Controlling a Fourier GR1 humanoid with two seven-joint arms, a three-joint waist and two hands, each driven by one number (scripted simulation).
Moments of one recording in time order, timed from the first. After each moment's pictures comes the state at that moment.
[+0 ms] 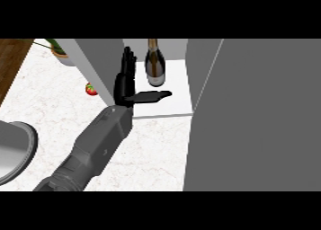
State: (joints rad) left arm -0.91 0.00 -0.21 -0.32 0.65 0.26 -0.84; right arm -0.08 -0.01 0.15 -2.45 -0.09 0.12 0.61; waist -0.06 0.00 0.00
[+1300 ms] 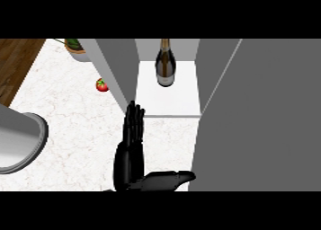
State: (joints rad) left arm -0.19 0.12 -0.78 -1.53 0.56 0.82 -0.59; right arm -0.05 -0.05 0.09 -2.48 -0.07 0.11 0.62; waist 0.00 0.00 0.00
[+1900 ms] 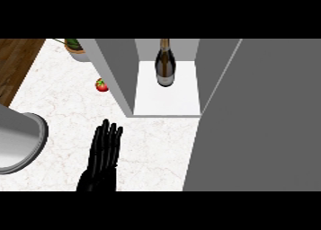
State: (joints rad) left arm 0.01 0.33 -0.80 -1.86 0.50 0.74 -0.52; right arm -0.01 -0.04 0.14 -2.46 -0.10 0.17 0.63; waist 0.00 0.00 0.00
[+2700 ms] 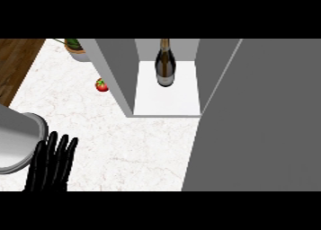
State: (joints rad) left arm 0.25 0.57 -0.61 -2.04 0.60 0.49 -0.58; right arm 0.13 -0.02 0.31 -2.47 -0.15 0.25 0.68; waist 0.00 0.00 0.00
